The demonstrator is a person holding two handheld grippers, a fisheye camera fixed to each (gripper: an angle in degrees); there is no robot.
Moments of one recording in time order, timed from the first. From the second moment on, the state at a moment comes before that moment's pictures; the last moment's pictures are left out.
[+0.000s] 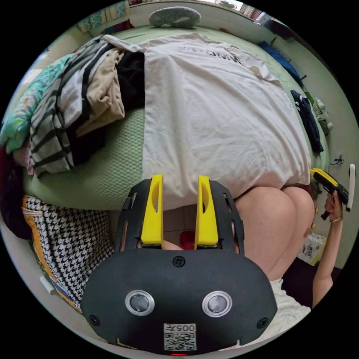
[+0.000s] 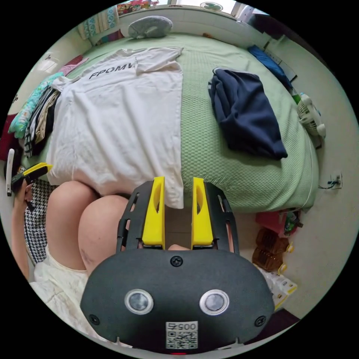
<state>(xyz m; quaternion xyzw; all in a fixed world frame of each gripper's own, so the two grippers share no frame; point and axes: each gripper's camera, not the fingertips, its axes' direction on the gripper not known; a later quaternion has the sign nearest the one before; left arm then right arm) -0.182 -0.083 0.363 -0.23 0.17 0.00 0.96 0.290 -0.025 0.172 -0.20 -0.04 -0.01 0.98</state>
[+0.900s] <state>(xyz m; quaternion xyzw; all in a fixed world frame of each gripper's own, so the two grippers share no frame) -0.268 -0.023 0.191 -0.16 0.24 0.08 0.95 0.301 -0.039 0.011 -0.15 -0.12 -0.02 0.98</state>
